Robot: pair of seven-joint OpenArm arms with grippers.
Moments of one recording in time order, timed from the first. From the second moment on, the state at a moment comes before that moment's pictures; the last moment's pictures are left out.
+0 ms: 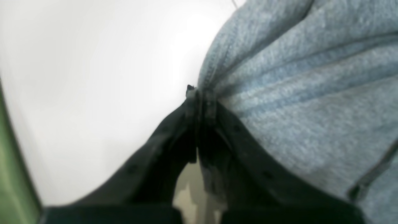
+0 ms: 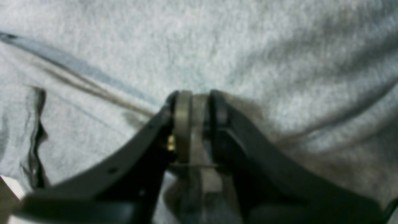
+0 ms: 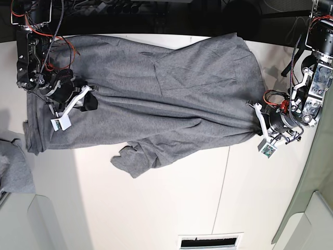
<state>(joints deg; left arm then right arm) -5.6 -32.0 12.9 76.1 -17.0 -18.2 34.2 -0.7 14.6 4.5 69.6 27.2 30.0 -39.9</state>
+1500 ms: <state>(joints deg) 18.1 -26.3 5.0 91.8 -39.9 -37.9 46.3 27.3 -0.9 6.3 37.2 7.7 21.5 -17.8</state>
